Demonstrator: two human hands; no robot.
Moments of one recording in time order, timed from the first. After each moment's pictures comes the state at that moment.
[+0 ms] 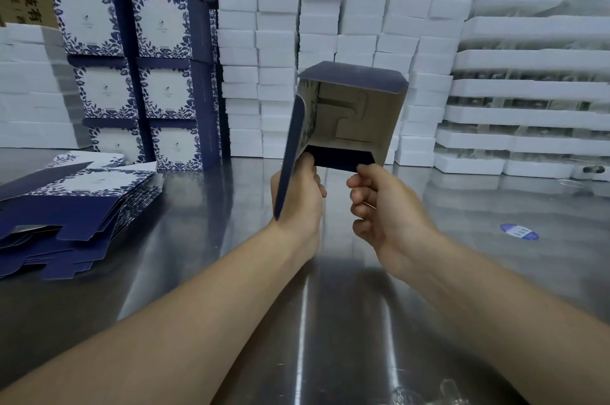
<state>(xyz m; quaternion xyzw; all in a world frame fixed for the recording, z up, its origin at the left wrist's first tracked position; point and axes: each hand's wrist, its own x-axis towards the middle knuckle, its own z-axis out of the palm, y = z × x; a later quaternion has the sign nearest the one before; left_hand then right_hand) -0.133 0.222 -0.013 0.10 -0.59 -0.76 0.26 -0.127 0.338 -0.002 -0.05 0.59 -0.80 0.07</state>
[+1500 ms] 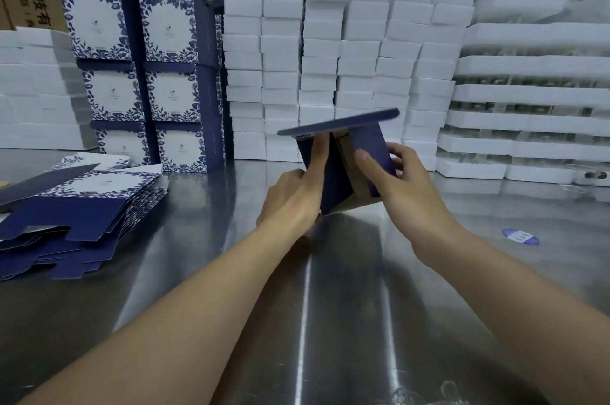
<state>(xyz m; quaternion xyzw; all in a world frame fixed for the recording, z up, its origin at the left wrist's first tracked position) -0.110 0.209 0.004 0.16 -0.82 -0.52 0.20 -0.150 0.360 0.003 -0.18 0.74 -0.64 -0.12</state>
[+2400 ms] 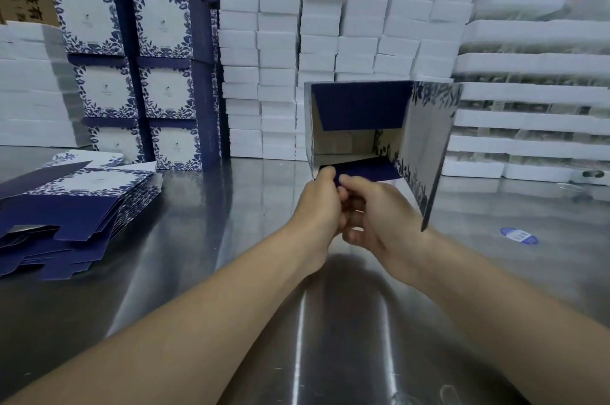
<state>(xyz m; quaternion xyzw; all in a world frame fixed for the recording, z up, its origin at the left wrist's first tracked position) -0.118 0.240 -0.009 0.10 -0.63 -0.76 0.11 -0.127 0.336 -0.004 -0.12 0.67 -0.72 0.09</state>
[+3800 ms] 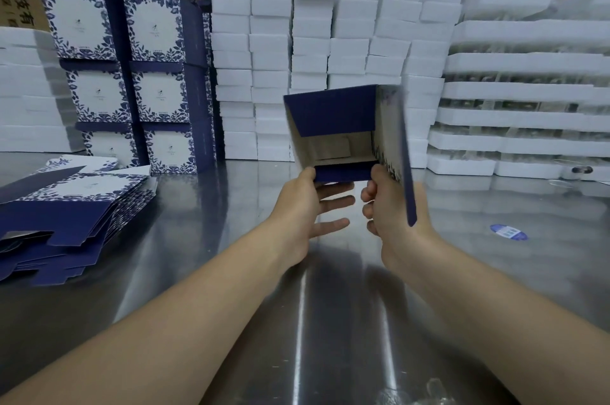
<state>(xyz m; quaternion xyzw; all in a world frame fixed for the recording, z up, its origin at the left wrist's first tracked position) -0.118 0.230 -0.004 0.10 -0.58 -0.80 0.11 -0.143 0.347 -0.013 -0.02 0.69 -0.72 -0.09</state>
